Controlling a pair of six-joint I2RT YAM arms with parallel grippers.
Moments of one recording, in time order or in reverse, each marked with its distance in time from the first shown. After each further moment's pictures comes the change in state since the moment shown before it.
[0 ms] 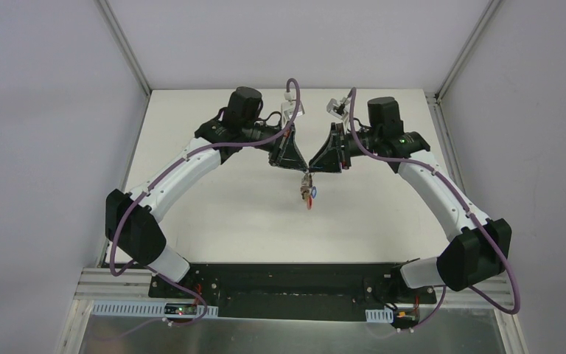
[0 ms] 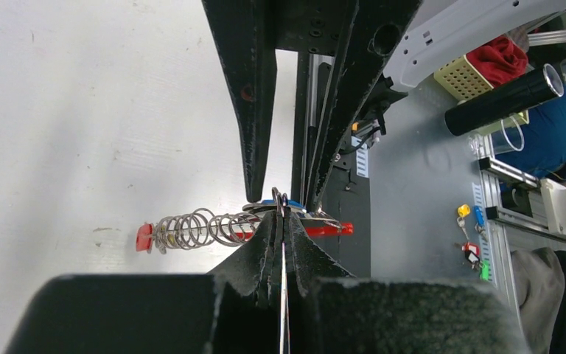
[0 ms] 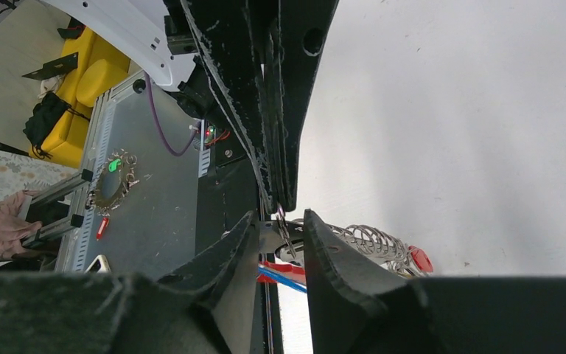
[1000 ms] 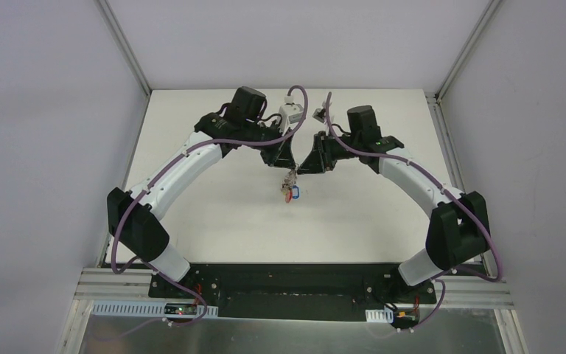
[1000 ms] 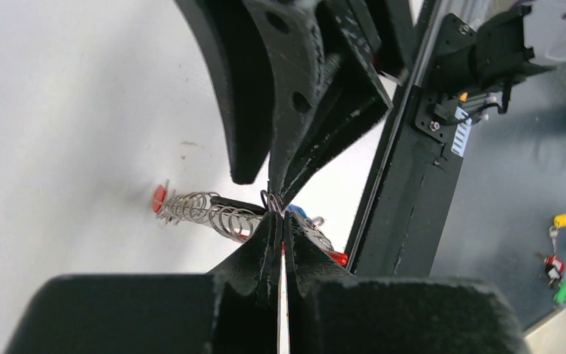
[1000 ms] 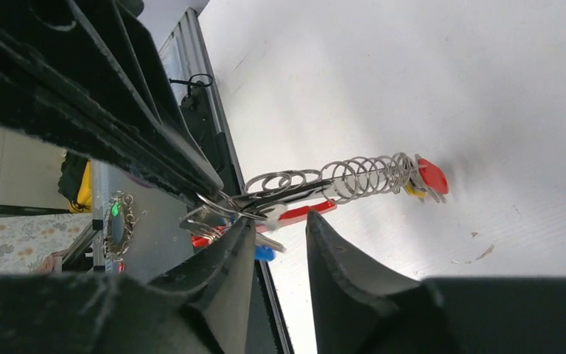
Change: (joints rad) left arm -0.010 0.037 0.107 -0.303 -0.330 0.182; right arm 0.067 0.156 -0.083 0.198 0.204 0.258
